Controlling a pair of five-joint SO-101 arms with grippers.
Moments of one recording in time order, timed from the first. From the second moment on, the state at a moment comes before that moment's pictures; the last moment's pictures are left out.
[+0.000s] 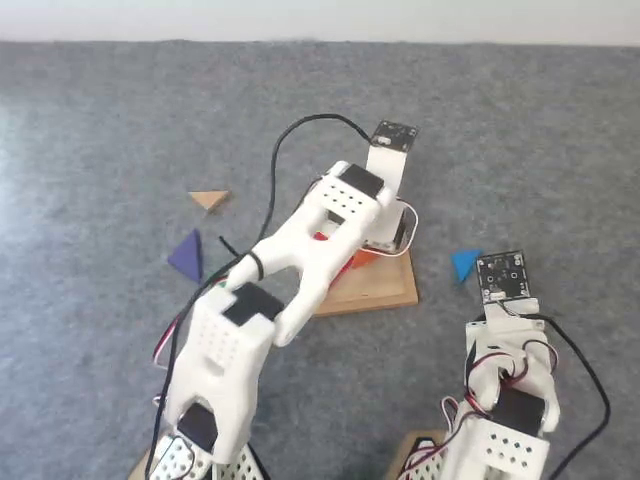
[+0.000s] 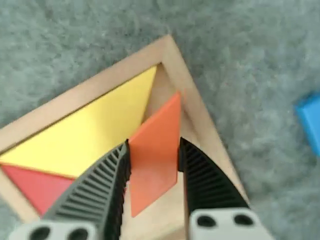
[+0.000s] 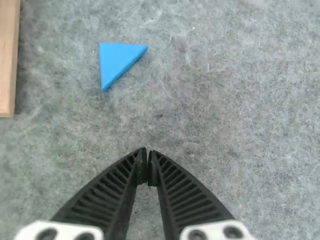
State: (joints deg) left arm 28.3 35.5 -13.2 70.9 20.8; right arm 15.3 -102.9 95.5 63.6 26.8
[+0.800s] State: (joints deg) left arm 29.5 39.2 -23.9 79.8 27.7; right arm 15.4 -102.9 95.5 63.6 26.8
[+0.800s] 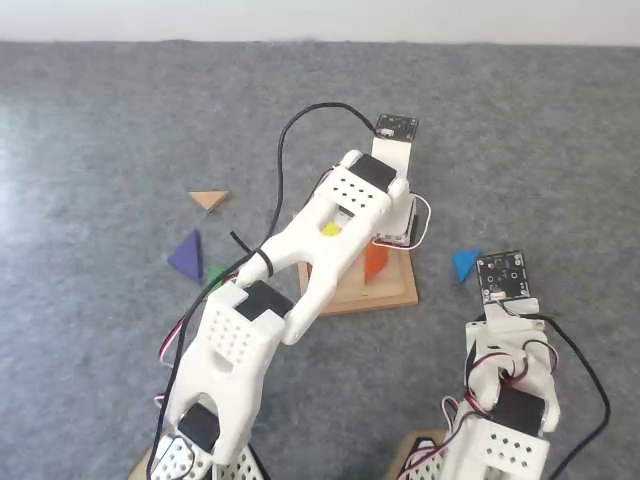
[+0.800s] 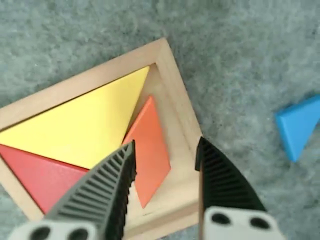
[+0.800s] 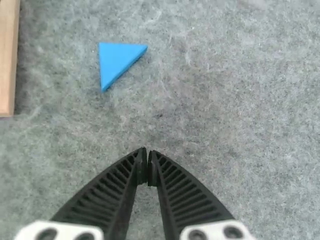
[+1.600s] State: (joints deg) left arm 26.7 -0.5 33.5 40.0 4.8; right arm 15.3 -102.9 95.5 63.6 26.8
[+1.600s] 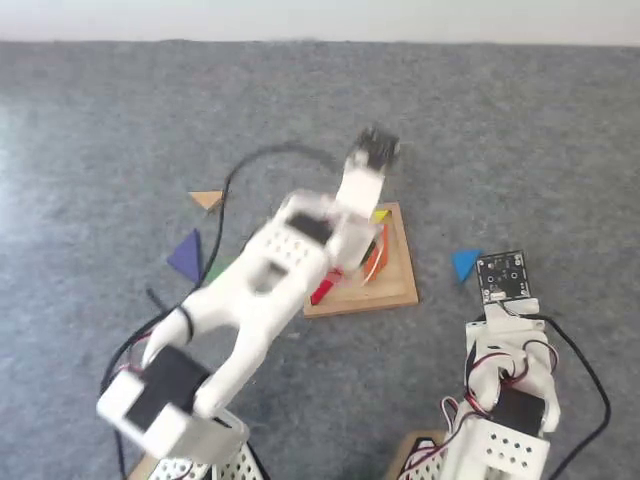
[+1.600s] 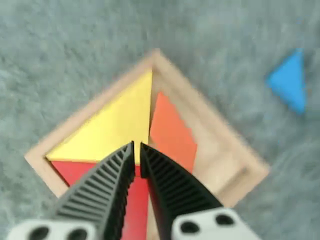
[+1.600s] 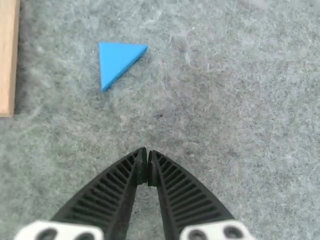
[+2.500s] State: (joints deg) left arm 31.2 9.5 31.5 42.1 -1.7; right arm 15.3 -102.9 95.5 63.6 26.8
